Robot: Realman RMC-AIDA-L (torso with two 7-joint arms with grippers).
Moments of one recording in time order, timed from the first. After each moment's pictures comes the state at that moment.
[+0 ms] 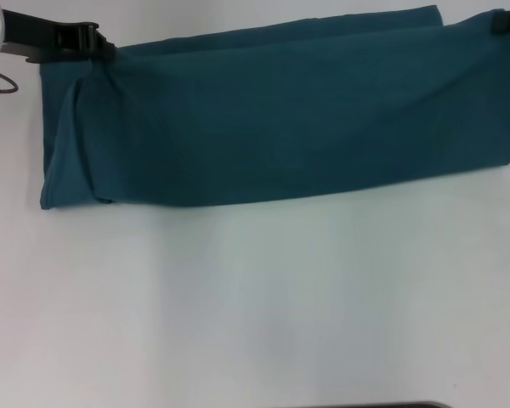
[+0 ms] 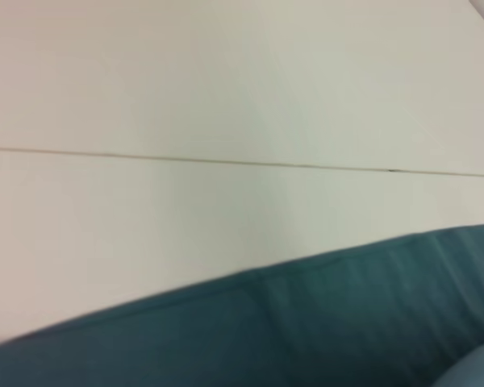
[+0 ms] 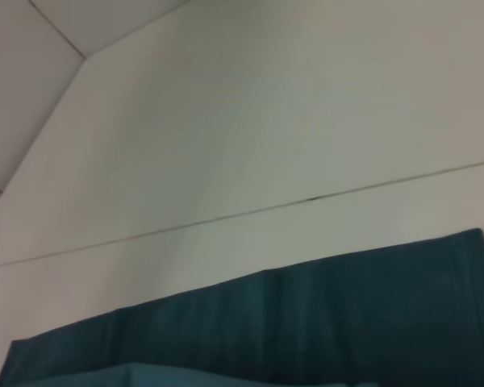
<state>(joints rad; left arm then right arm) -0.73 -2.09 -2.35 -1.00 -0.62 1.28 -2.58 0.61 1.95 -0.52 -0.90 -2.33 -1.41 2.38</state>
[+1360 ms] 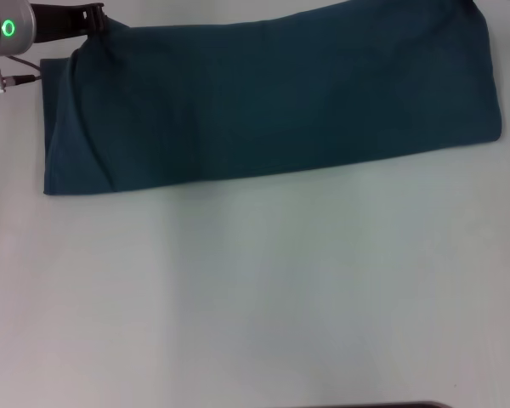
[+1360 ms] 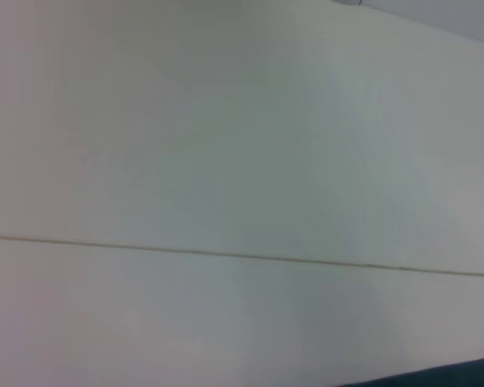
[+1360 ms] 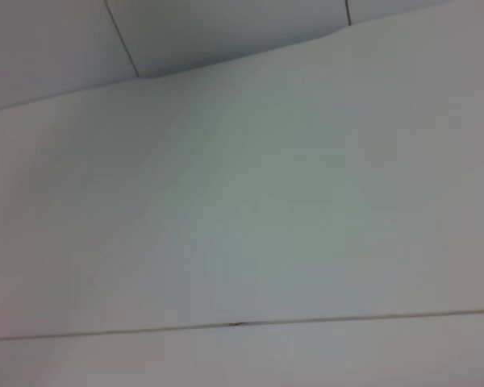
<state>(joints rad) -0.75 -2.15 -2.30 -0.85 -0.60 0.84 -2.59 0.69 2.07 -0.76 -0.75 -2.27 -0.74 2.24</state>
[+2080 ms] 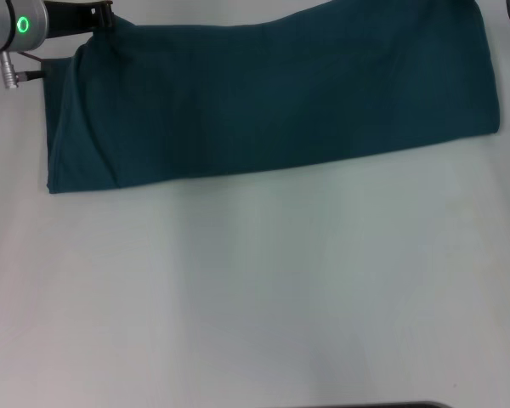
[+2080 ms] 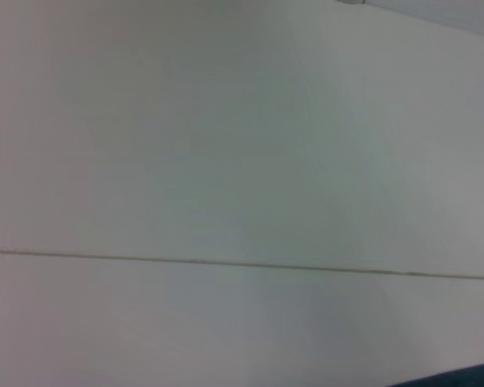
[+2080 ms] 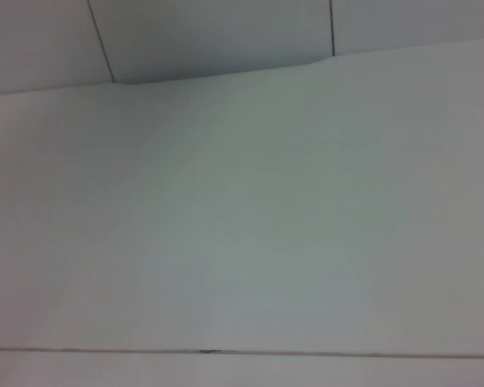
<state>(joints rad) -0.79 -2.15 -2.30 -0.78 -0.57 0.77 -2.59 0.73 2.08 -0.89 -0.68 -2.27 -0.52 2.24</state>
